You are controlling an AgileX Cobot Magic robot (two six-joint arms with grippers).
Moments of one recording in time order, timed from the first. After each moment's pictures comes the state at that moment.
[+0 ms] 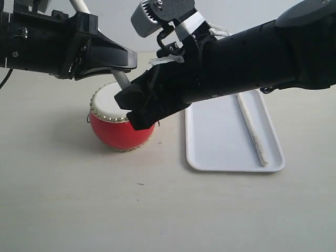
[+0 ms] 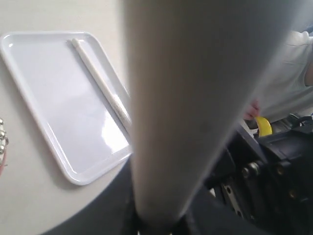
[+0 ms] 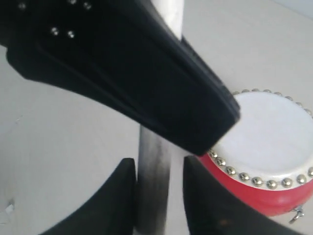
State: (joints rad) left arm -0.36 1.44 -0.93 -1.37 0.82 0.94; right arm 0.69 1.53 -0.94 1.36 0.46 -1.44
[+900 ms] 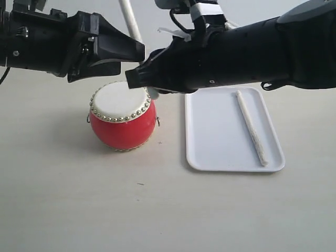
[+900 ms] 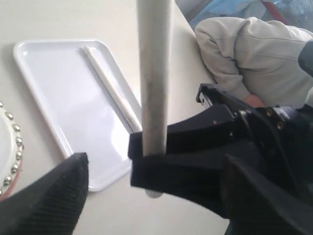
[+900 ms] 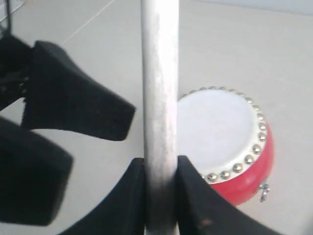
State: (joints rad) left arm -0.35 1.44 -0.93 -1.37 0.78 0.95; right arm 0.69 1.53 -0.93 1.47 0.26 -1.21
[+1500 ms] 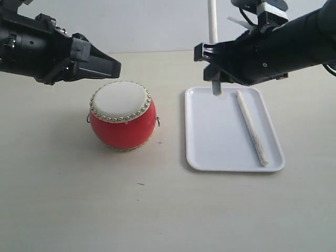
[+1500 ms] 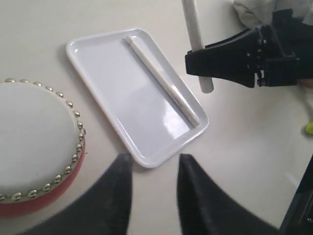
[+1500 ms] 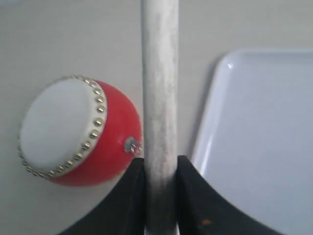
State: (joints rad) left arm -0.35 1.38 -0.93 -1.09 0.71 0.89; right arm 0.41 1.55 -0.94 0.74 0.38 -0.30
